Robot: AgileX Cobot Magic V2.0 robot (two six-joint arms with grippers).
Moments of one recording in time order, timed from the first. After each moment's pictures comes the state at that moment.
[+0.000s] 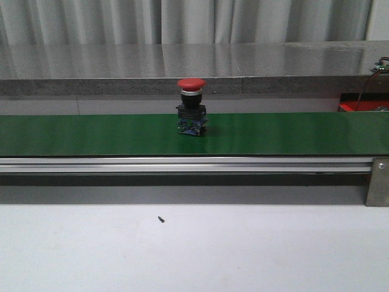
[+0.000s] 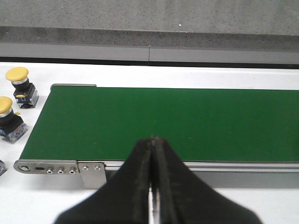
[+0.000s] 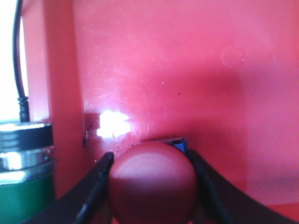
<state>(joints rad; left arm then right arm) -0.02 0.61 -0.46 -0.23 0.32 0.15 -0.26 2.02 -1.52 0.11 0.67 -0.16</state>
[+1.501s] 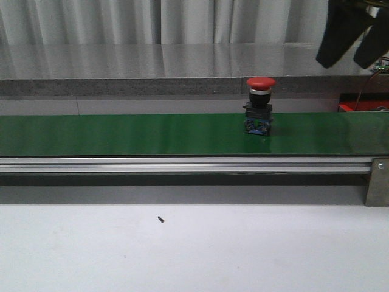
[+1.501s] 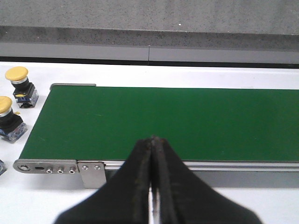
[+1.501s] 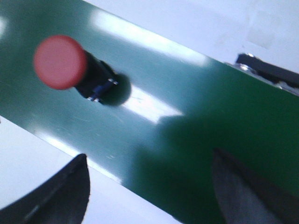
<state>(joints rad) -0.02 0.61 -0.46 -0.23 0.32 0.15 0.09 1.62 -1.39 0.33 0.95 -0.41</state>
